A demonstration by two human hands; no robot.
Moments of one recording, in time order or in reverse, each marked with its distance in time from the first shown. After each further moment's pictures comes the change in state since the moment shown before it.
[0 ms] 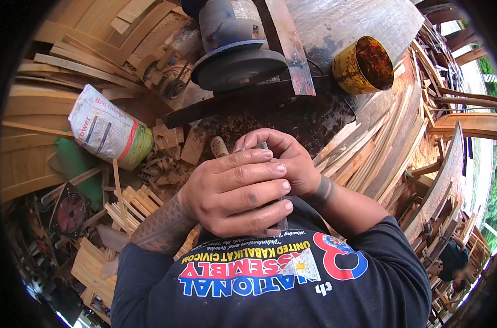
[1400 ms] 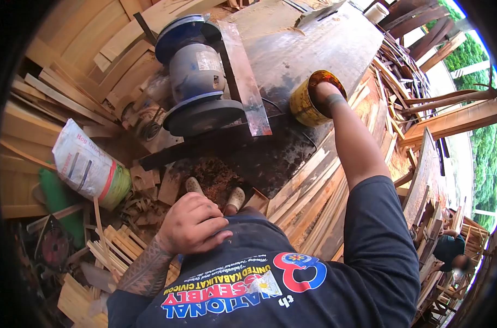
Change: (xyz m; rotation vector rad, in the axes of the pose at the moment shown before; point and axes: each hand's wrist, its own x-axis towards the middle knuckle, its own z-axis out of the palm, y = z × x) left_hand -0.030 0.008 0.007 0.002 -0.160 -0.314; right_hand 0.066 -0.295 -0.309 -2.644 0.440 0.807
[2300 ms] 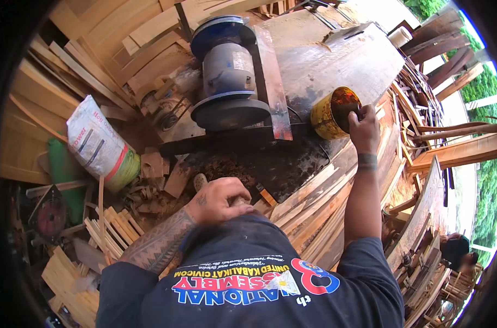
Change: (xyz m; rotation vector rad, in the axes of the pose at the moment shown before) left_hand -0.006 -0.033 0.044 -0.380 -0.054 -0.424; right_hand -0.173 -0.047 -0.045 0.787 0.813 0.426
